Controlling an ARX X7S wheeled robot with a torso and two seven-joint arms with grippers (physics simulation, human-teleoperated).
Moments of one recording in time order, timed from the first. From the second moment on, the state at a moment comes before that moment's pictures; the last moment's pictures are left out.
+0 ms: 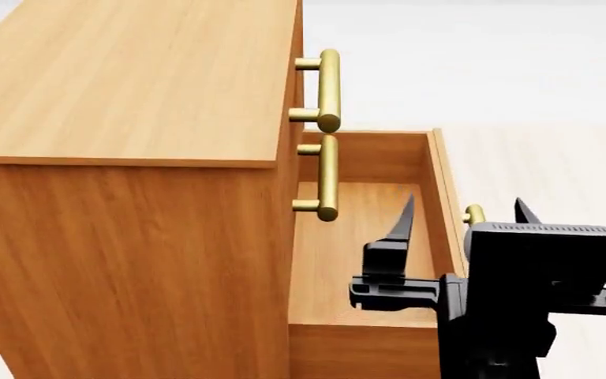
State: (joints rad) left arm 0.43 -0.25 0.16 0.31 -0.14 0.21 -0.27; right arm 0.41 0.24 -0.06 -0.53 0.31 0.81 0.27
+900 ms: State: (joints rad) left arm 0.42 -0.27 0.19 0.30 -0.15 0.22 -0.30; right arm 0.70 0.26 -0.15 0.10 0.31 0.92 0.16
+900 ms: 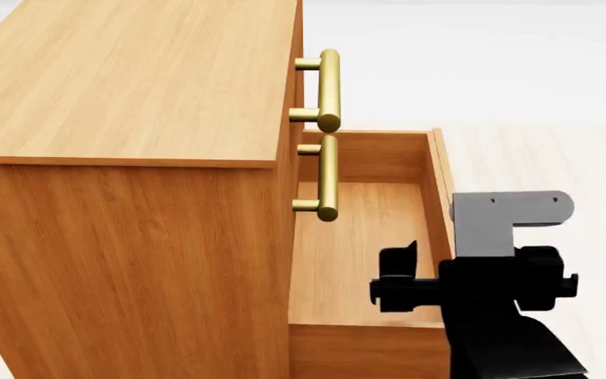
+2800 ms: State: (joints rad) left arm 0.40 -0.31 0.23 0.26 -0.16 0.27 -0.35; right arm 0.71 0.33 -0.11 0.16 0.31 0.82 0.19
